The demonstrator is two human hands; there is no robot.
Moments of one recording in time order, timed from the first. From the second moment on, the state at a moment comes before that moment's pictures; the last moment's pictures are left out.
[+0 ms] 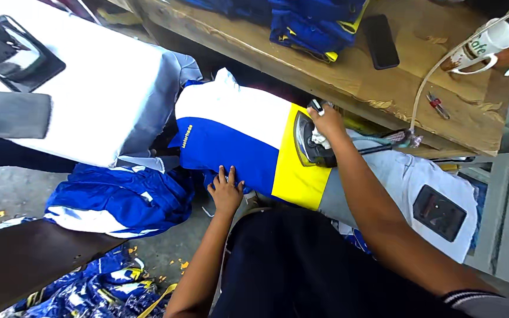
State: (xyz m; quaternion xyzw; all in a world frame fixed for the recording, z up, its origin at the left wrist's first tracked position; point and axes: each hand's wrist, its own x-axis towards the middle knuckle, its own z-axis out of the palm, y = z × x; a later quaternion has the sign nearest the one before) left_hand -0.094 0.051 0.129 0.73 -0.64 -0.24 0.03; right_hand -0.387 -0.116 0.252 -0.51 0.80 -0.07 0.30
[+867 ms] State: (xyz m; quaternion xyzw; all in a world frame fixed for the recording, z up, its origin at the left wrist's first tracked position) left_hand -0.095 0.051 0.130 0.72 -0.64 -0.25 0.00; right_hand -0.365 -0.104 0.244 -0.56 0.76 -0.03 0.33
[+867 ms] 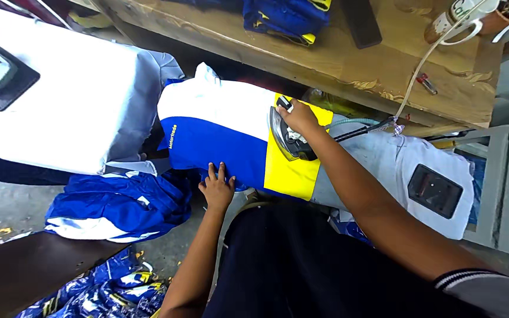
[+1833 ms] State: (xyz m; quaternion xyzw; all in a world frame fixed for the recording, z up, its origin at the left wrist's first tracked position) left_hand -0.099 0.054 0.129 0.75 -0.59 -0.30 0.08; right_hand -0.498 0.089 0.233 -0.59 0.72 0.03 0.36
